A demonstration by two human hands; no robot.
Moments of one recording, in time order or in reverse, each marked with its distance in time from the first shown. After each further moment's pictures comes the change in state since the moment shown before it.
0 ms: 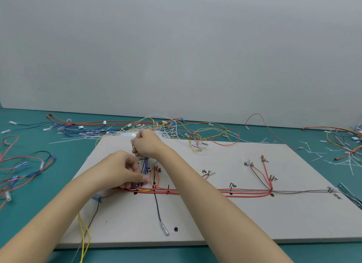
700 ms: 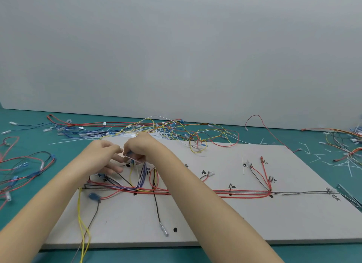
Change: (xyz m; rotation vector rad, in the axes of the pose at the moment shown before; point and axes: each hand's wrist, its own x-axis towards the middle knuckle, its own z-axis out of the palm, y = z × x) left_hand 0.009 -0.013 -0.027 -0.465 0.263 -0.217; right_hand -0.011 -0.023 0.004 0.131 -0.113 0.246
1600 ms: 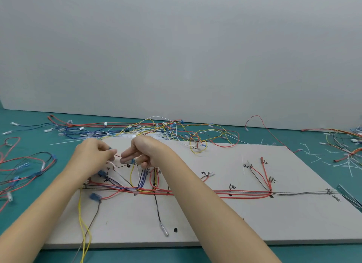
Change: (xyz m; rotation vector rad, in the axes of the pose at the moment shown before) left_hand 0.017 -0.019 -0.010 0.311 0.271 0.200; right_hand -0.002 0.009 -0.009 0.203 -0.159 0.140
